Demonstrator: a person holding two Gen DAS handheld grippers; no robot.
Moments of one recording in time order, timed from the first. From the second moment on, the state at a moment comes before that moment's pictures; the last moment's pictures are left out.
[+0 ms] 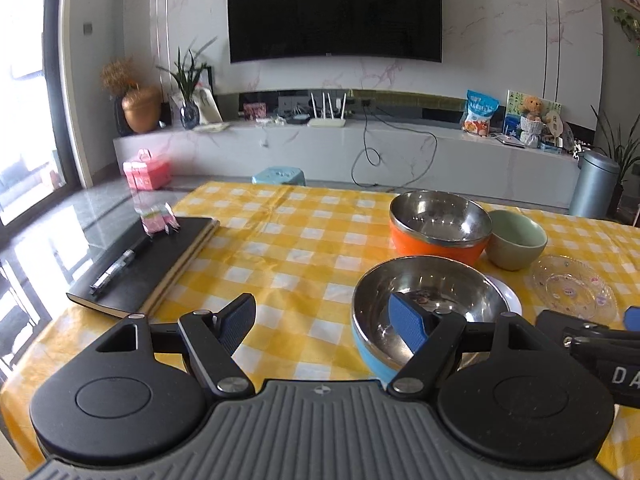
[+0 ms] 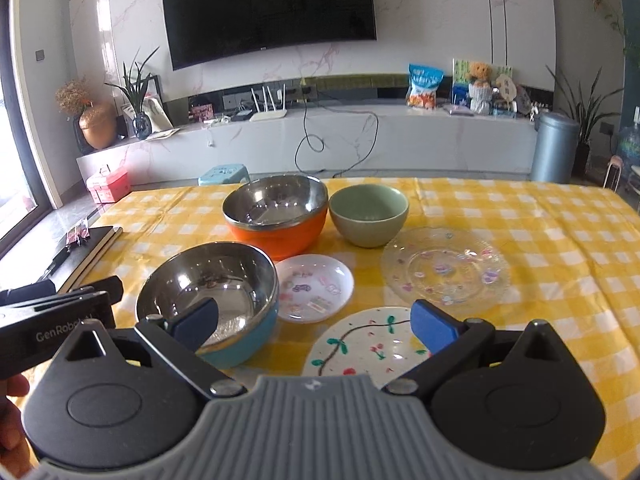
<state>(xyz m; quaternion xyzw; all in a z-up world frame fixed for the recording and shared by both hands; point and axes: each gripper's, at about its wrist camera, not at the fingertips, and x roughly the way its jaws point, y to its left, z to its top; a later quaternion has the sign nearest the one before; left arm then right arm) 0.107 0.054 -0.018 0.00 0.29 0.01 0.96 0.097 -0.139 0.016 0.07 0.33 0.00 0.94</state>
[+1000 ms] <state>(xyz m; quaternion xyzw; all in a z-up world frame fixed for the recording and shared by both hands) 0.165 0.058 -0.061 -0.12 0.44 -0.03 0.89 0.159 -0.127 -0.026 0.17 0.40 0.02 0.90</state>
